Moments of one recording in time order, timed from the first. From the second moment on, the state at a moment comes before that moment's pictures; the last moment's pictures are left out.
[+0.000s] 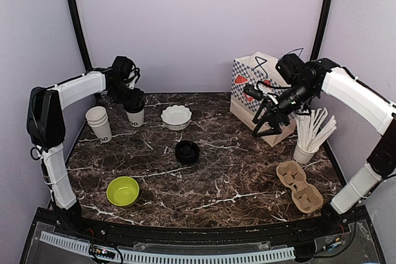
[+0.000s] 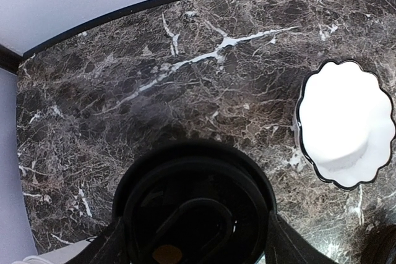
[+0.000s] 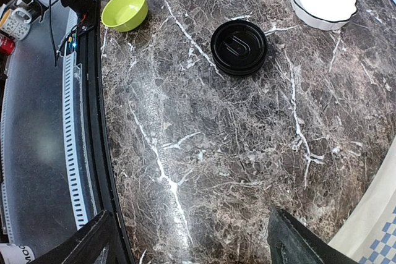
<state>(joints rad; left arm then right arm) -0.29 1.92 1.67 -0.69 -0.14 -0.05 0.48 1.53 1.54 -1.21 -0.67 -0.63</state>
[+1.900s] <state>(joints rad) -0.14 1.79 1.67 -1.06 -0.31 -0.11 0.48 1.57 1.53 -1.22 -0.70 -0.64</state>
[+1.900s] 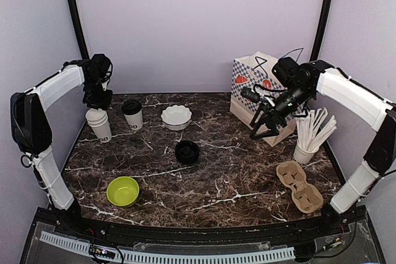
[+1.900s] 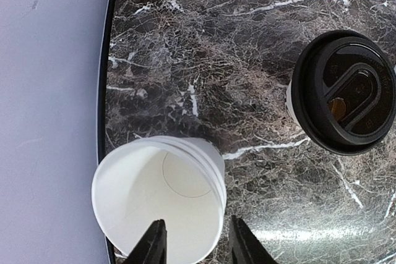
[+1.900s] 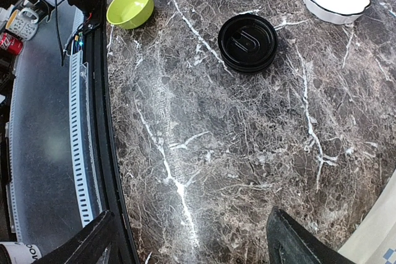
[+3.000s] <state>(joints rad) -0.13 1.85 1.65 -1.01 -0.25 -0.10 0.48 1.57 1.52 -1.21 -0.70 -0.64</state>
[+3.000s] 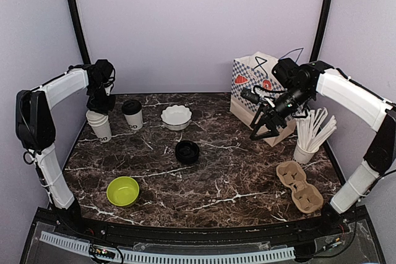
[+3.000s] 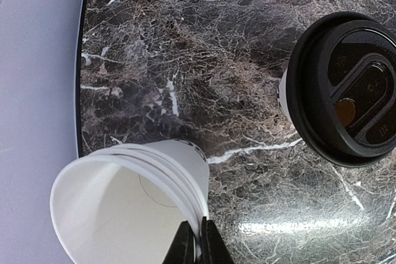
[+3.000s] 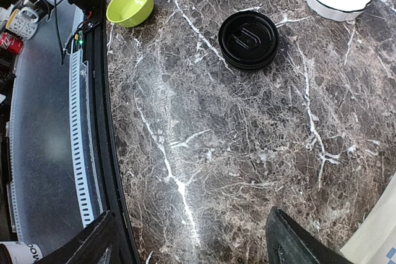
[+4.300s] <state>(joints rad) -0.26 1.94 1.88 -1.23 -0.25 -0.18 0.48 1.60 1.52 -1.22 -0.73 -0.64</state>
